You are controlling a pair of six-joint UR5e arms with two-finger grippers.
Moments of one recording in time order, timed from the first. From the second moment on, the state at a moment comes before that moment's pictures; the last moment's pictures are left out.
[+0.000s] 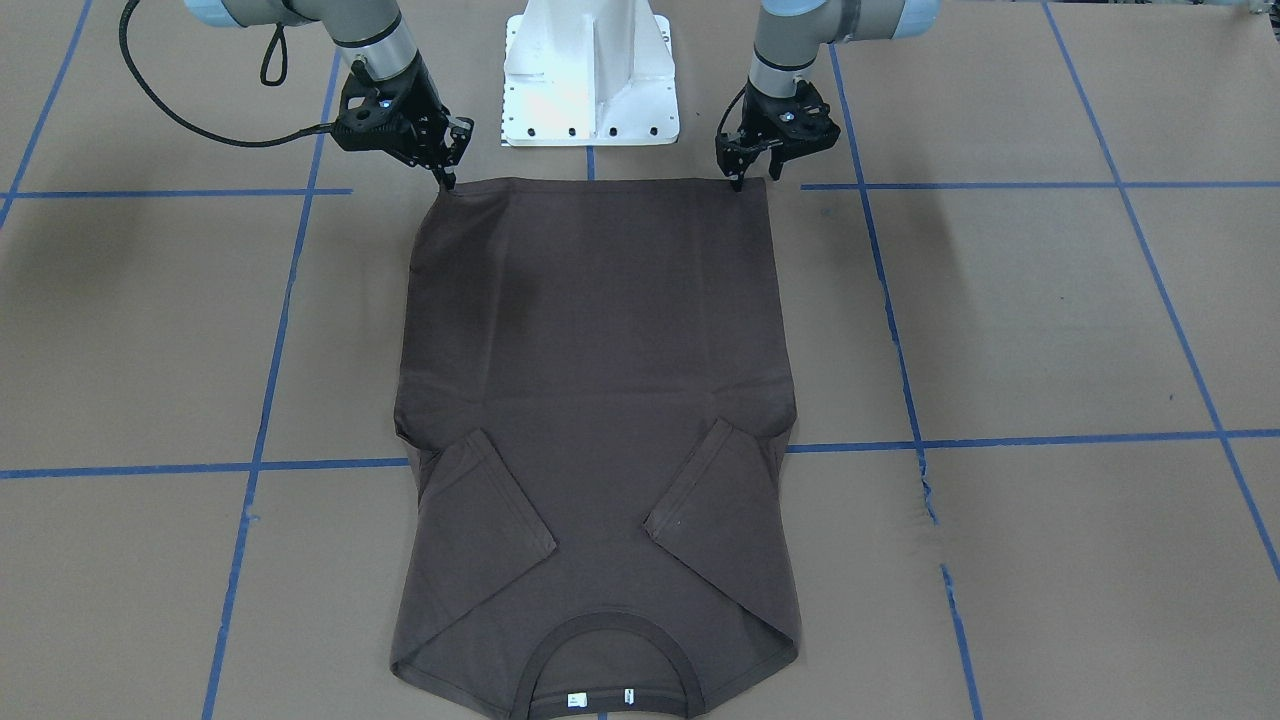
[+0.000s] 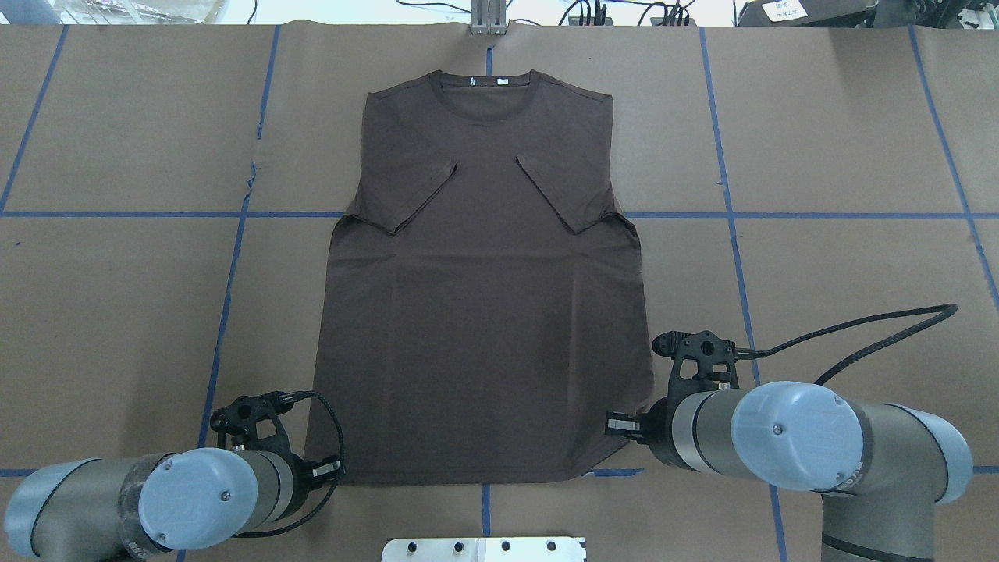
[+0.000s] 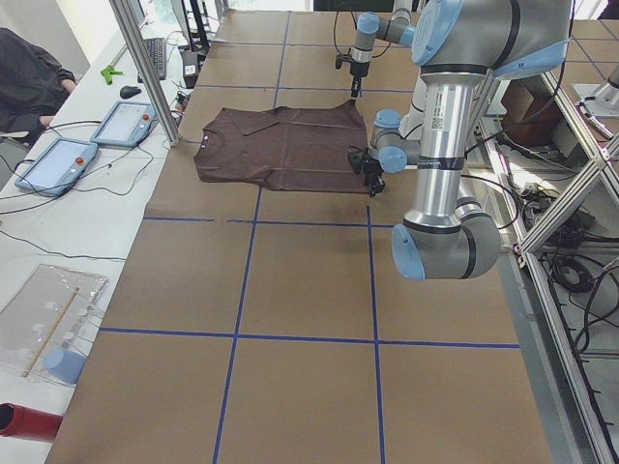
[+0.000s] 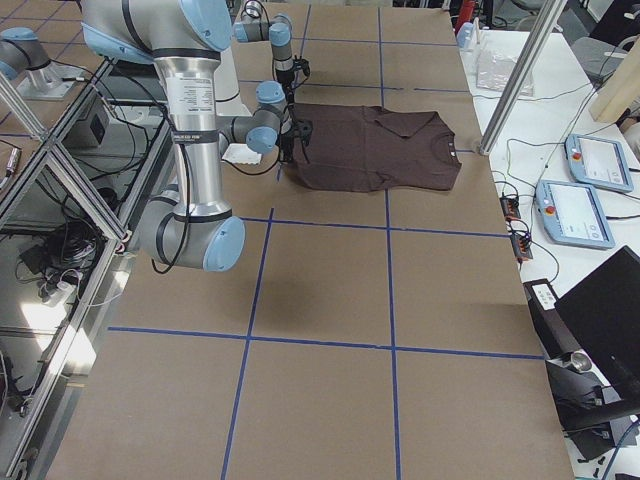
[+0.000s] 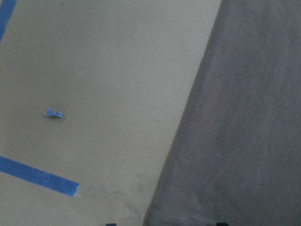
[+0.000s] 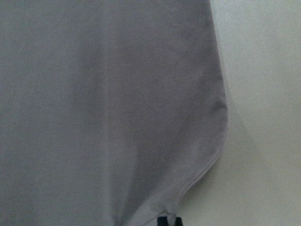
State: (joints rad) left arm -0.13 -1.73 -2.04 -1.73 -1.59 -1.81; right arm 0.24 -1.43 2.13 -1.33 1.66 1.56
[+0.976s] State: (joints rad) left arm -0.14 -1.74 -2.17 -1.60 -1.60 -1.78; right arm 0.33 -1.47 2.19 -1.33 1.80 1.50
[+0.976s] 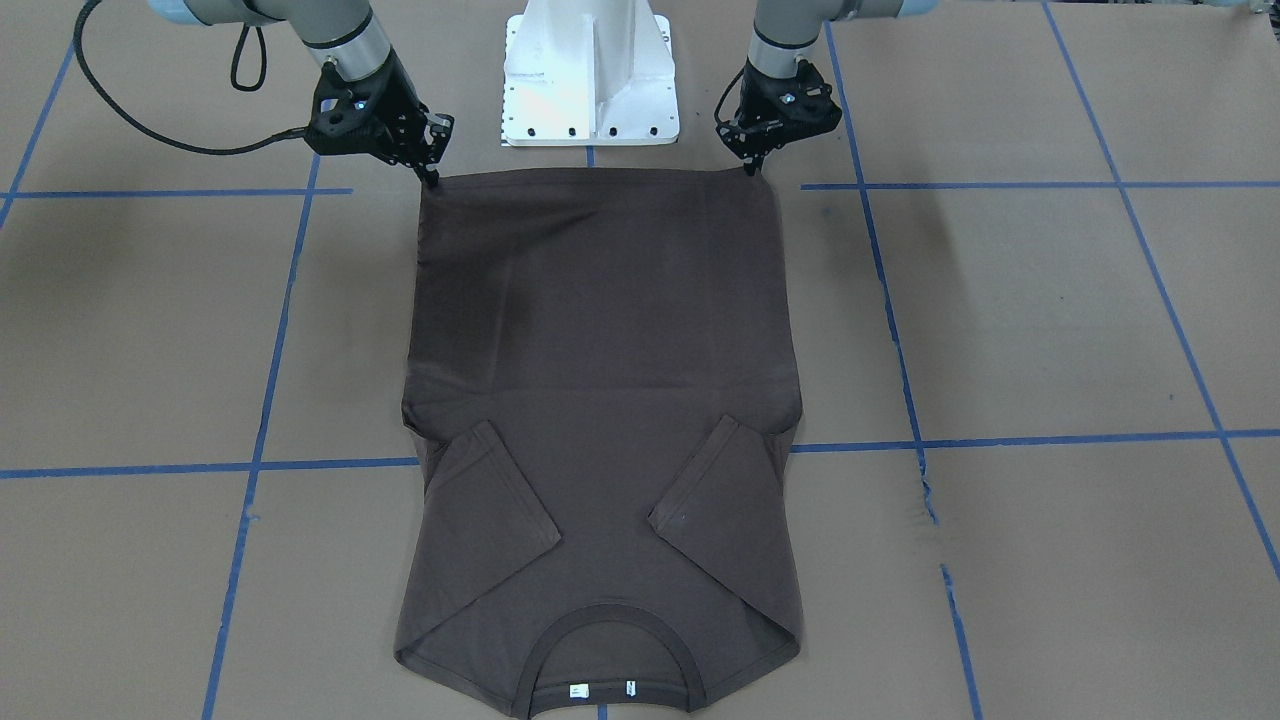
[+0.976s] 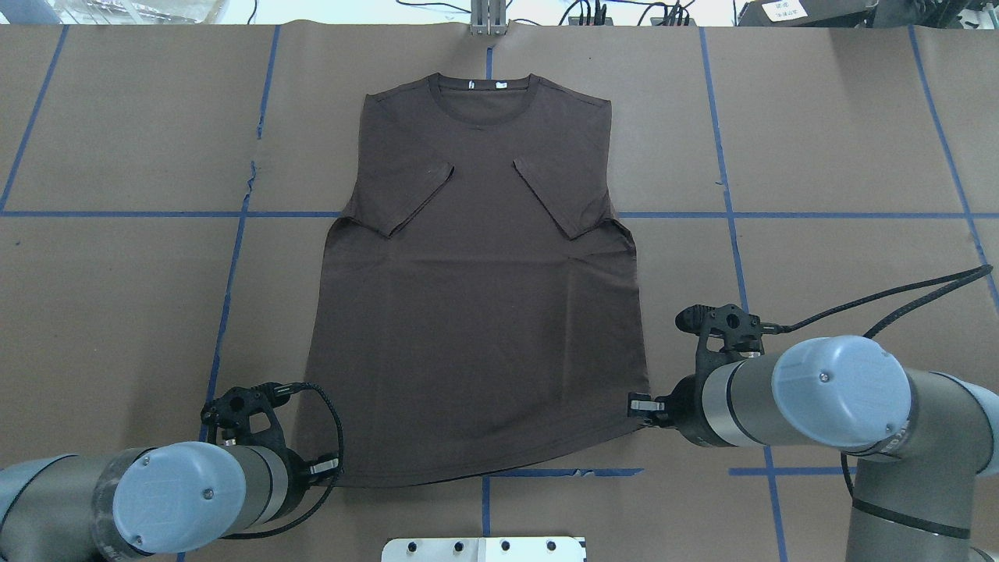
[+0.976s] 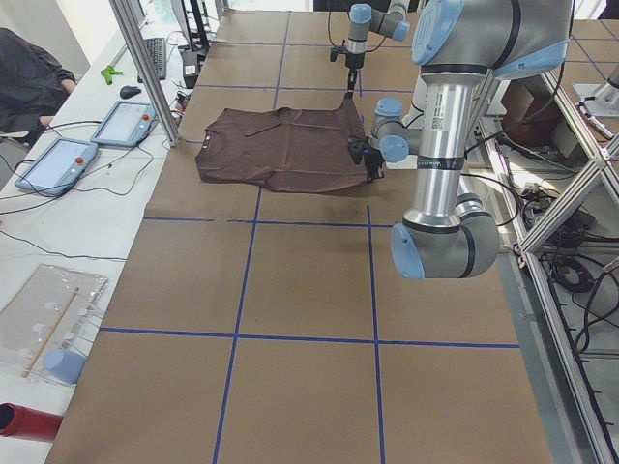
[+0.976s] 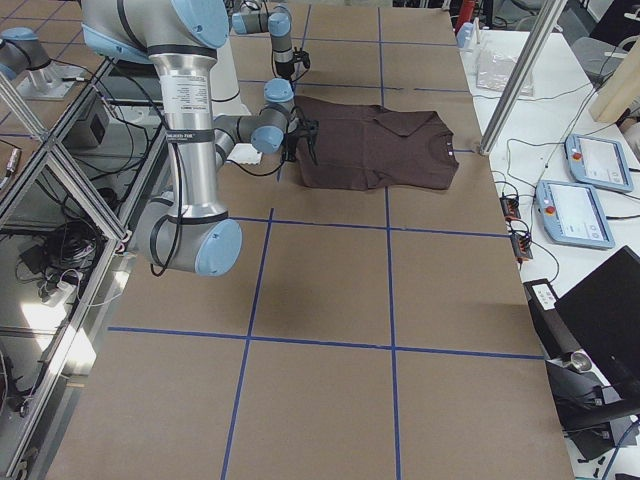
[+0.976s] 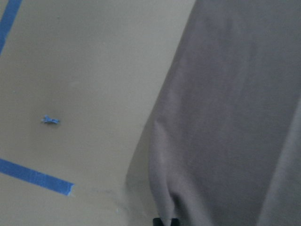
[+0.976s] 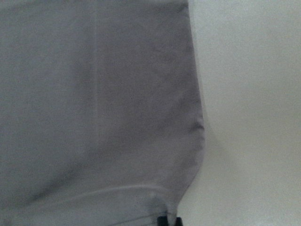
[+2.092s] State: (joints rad) left arm -0.05 -1.82 -2.46 -1.42 -1.62 -1.71; right arm 0.37 -1.63 2.39 -1.33 2.03 1.37
